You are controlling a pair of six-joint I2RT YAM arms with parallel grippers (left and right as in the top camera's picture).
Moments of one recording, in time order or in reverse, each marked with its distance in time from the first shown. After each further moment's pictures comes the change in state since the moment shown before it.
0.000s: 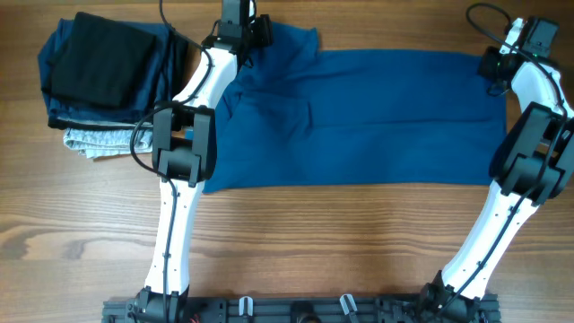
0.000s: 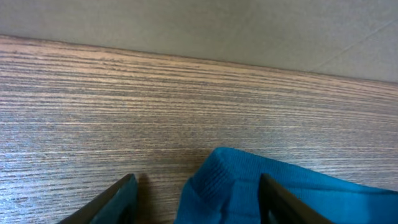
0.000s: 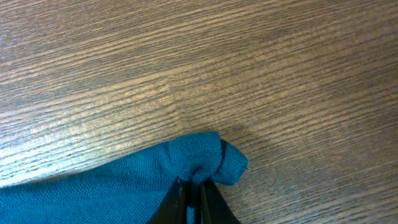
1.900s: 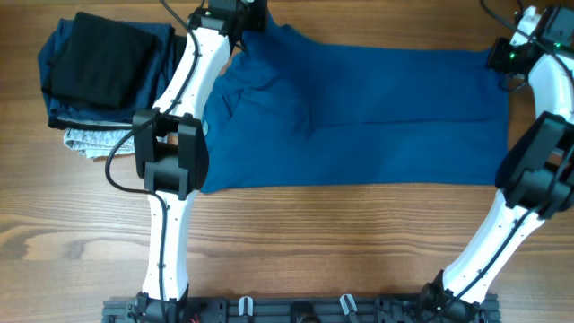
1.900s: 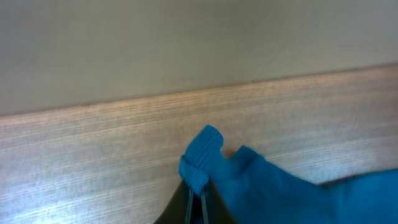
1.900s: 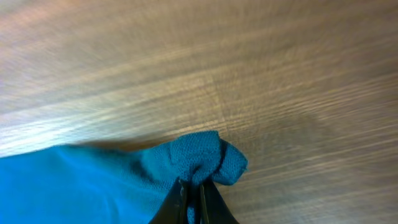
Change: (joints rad) left arm -0.013 -0.231 0.005 -0.275 -0.025 0.210; right arm -0.008 -0.169 -0.006 -0.177 -0.119 -0.011
